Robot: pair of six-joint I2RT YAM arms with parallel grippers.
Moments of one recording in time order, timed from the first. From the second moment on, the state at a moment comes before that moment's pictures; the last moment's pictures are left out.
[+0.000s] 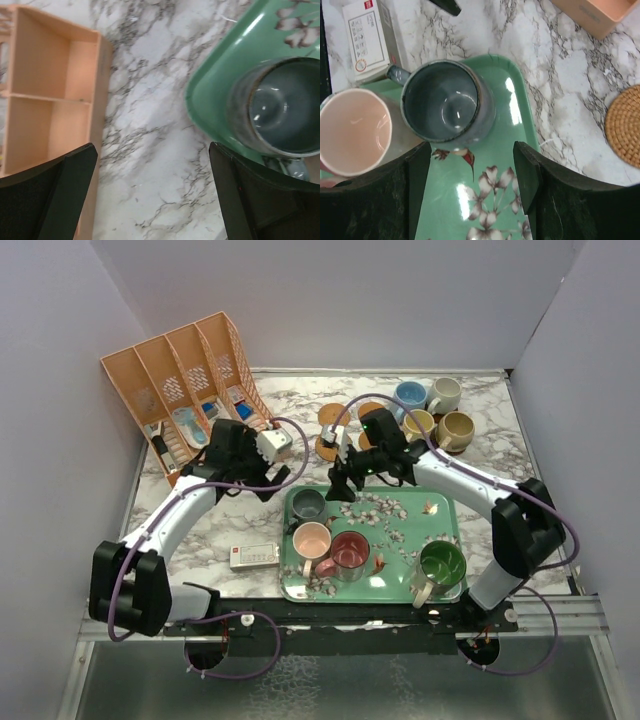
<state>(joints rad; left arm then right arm) -0.29 1.31 0.90 -0.40 0.40 0.49 0.62 1.63 1.17 -0.30 -0.66 -0.41</state>
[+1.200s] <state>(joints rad) -0.11 1.23 0.93 -0.34 0.30 0.39 0.81 1.87 1.39 -0.40 -0.28 -0.35</state>
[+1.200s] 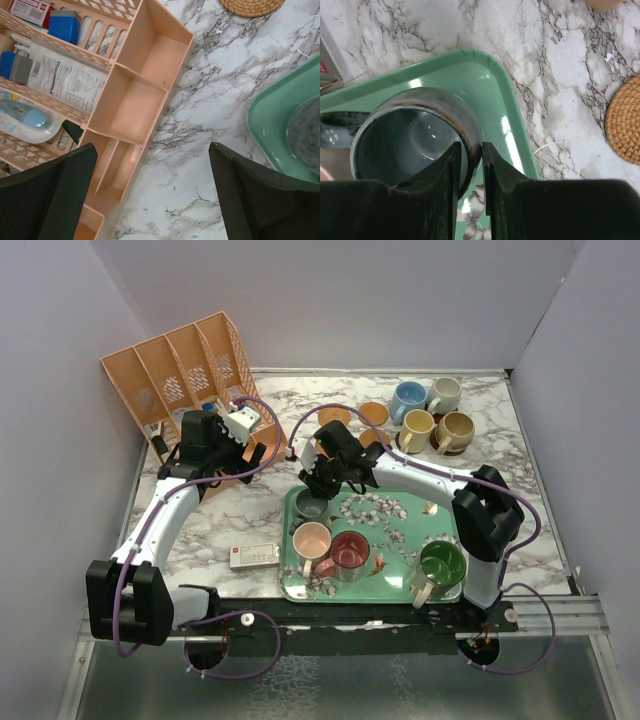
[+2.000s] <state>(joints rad) -0.11 1.24 0.93 -0.34 0.32 0.39 0.80 1.87 1.42 -0.46 -0.17 -0.33</state>
